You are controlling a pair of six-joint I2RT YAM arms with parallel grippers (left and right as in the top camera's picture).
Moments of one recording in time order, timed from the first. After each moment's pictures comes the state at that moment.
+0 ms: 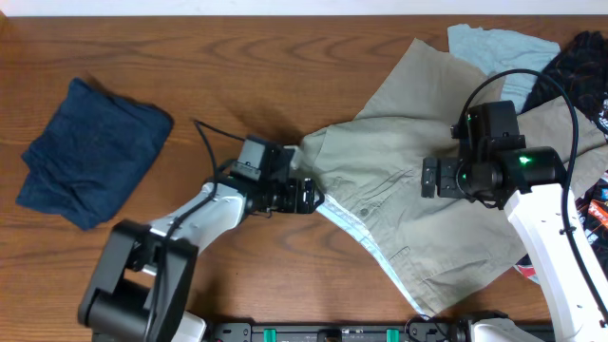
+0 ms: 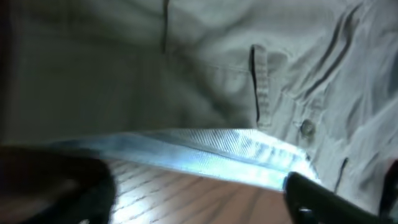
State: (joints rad) left arm -0.40 1.66 0.75 -0.21 0.55 -0.37; right arm 0.12 1.32 1.10 -1.05 -0.01 0.19
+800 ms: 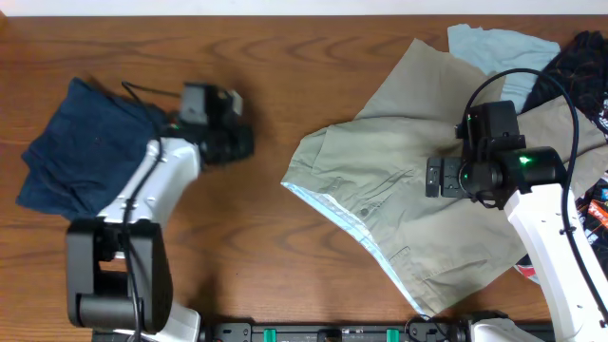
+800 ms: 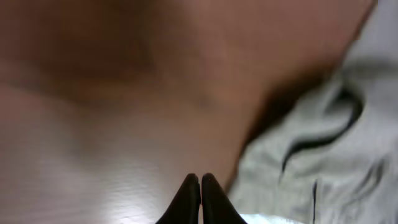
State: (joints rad) left arm -0.08 1.70 1.11 -0.51 0.36 -0.29; right arm 0.12 1.32 1.10 -1.06 0.06 0.19
